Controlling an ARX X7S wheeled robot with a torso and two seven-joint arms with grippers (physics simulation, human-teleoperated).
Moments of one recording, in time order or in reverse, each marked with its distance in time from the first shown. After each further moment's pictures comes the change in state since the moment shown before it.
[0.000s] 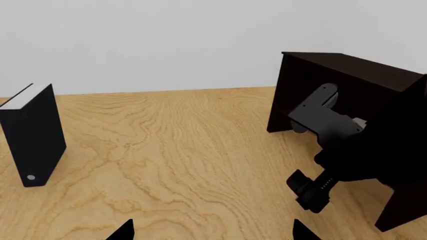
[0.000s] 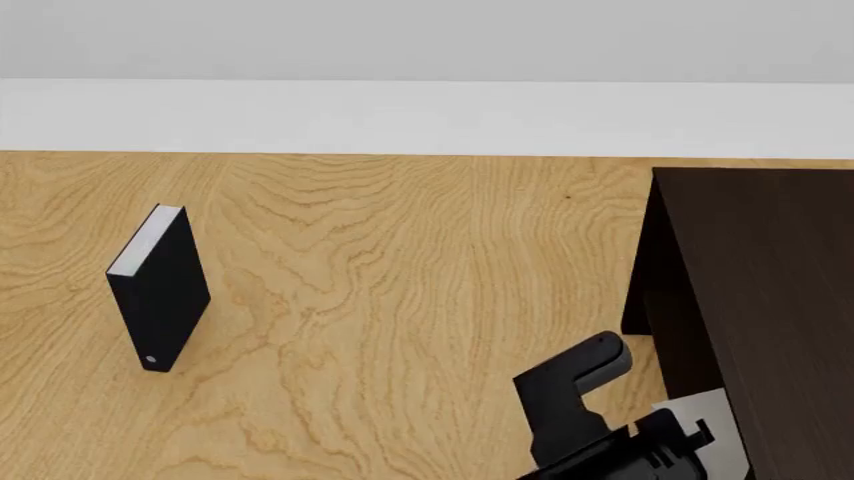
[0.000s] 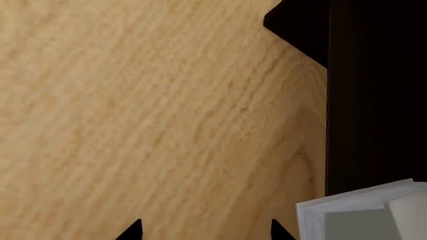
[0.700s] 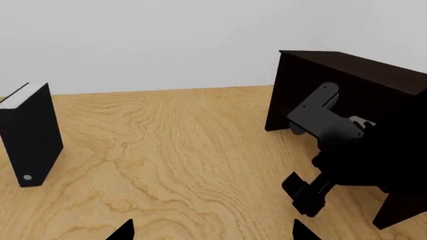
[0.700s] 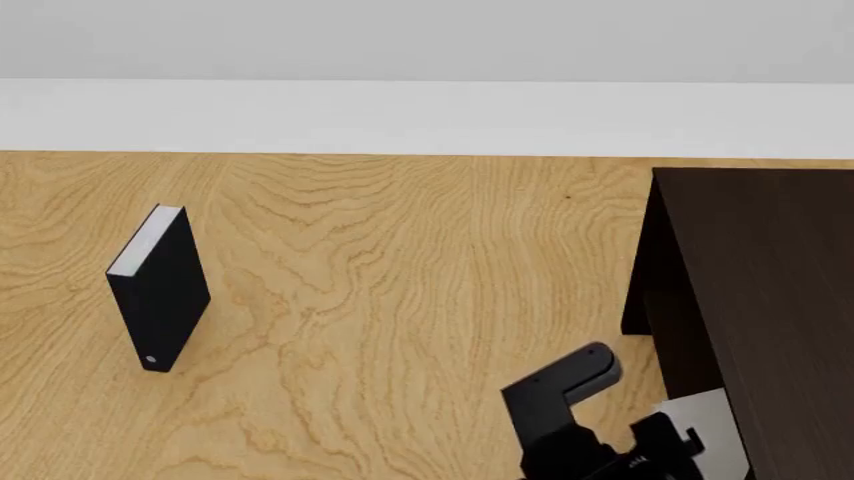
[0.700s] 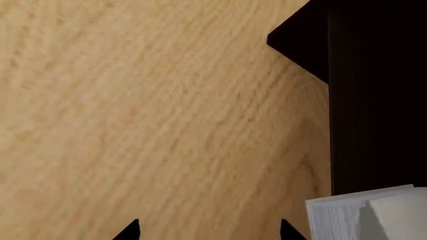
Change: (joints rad) left arm -0.005 -0.002 0.014 -0.006 0.002 0.005 -0.001; right arm -0.059 0.055 -0.020 -0.145 0.049 -0.049 0.079
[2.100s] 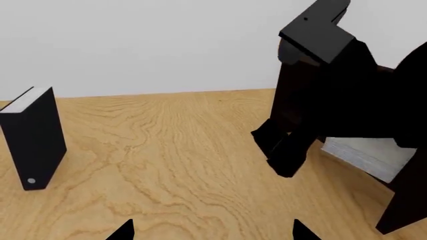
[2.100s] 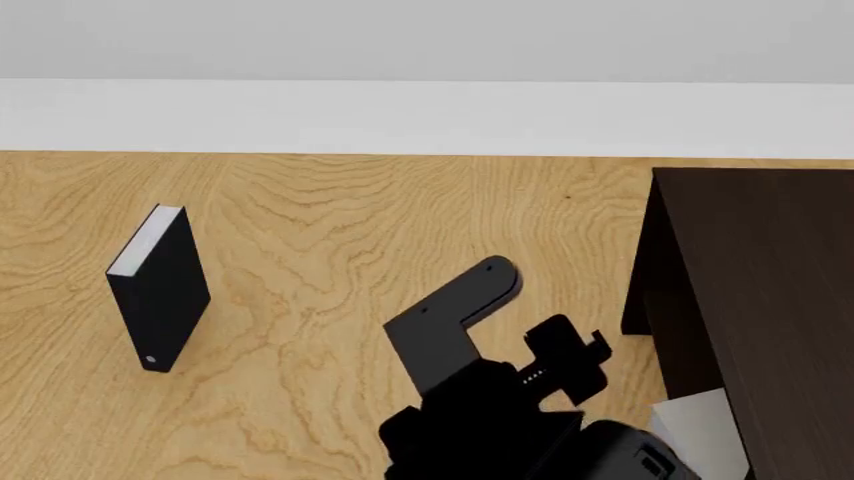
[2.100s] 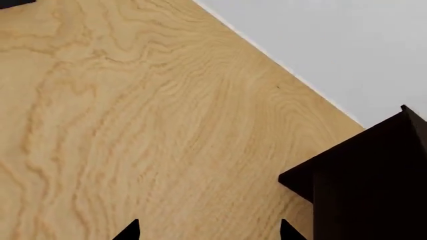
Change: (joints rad) left arm -0.006 -0.011 0.004 -0.001 -0.005 0.016 -0.012; right arm 0.071 0.069 0.029 -0.535 0.119 0.103 0.113
